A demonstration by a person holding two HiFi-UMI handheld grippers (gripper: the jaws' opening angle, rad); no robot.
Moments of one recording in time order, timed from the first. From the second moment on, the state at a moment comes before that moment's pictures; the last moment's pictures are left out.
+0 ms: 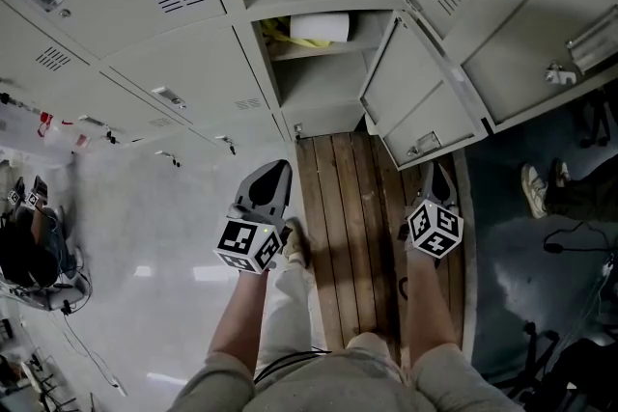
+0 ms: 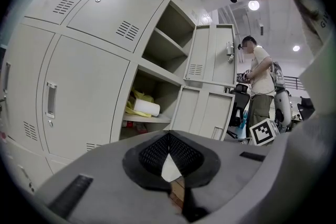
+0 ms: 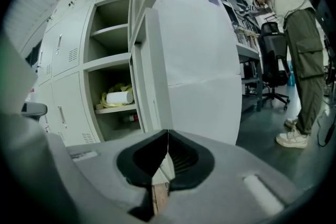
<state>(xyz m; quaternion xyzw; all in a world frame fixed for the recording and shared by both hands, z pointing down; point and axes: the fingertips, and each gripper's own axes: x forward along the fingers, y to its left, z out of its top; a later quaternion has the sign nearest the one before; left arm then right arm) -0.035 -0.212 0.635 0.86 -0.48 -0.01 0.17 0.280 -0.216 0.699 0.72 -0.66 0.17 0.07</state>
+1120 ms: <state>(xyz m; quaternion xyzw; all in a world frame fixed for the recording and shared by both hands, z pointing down) -0.099 -0.234 0.535 0.87 -0.48 -0.03 0.13 0.144 -0.227 0.528 0.58 -0.81 0.08 0.02</state>
